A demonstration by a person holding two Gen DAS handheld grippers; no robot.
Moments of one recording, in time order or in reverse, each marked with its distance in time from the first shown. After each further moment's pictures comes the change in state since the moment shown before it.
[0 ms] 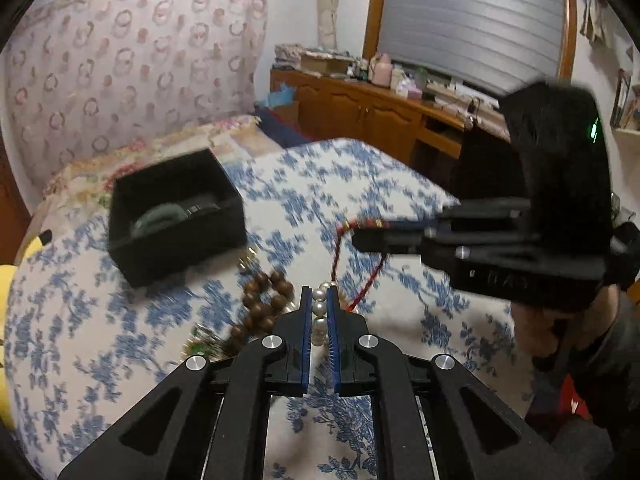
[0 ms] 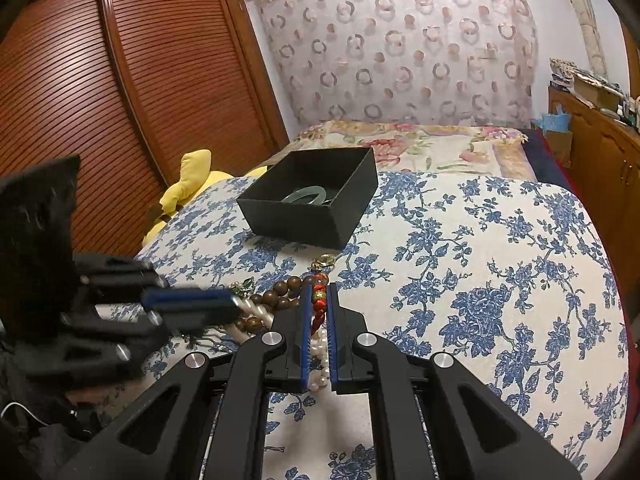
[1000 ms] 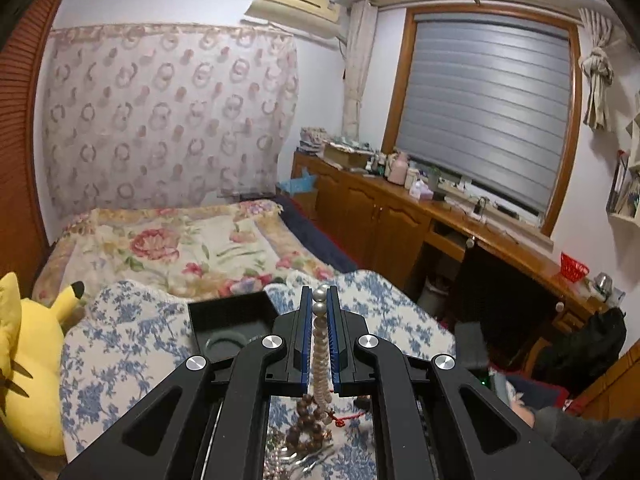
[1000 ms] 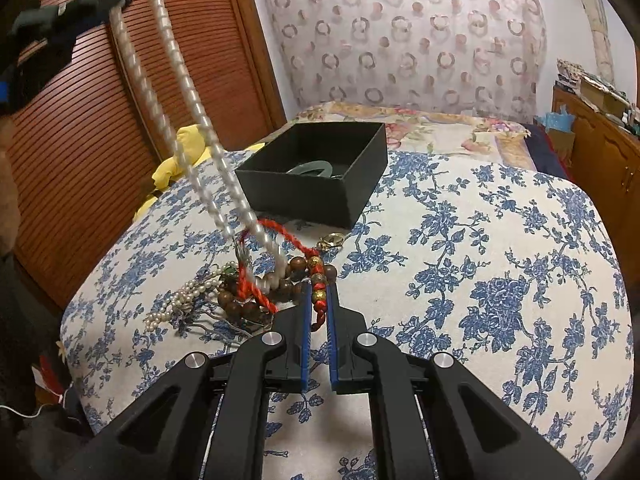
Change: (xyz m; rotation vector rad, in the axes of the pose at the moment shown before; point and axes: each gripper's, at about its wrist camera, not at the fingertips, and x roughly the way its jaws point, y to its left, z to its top) left arm -0.111 0.049 0.088 -0.103 -0.293 0.011; right arm 0.026 0.011 -0.006 -0.042 0.072 -0.031
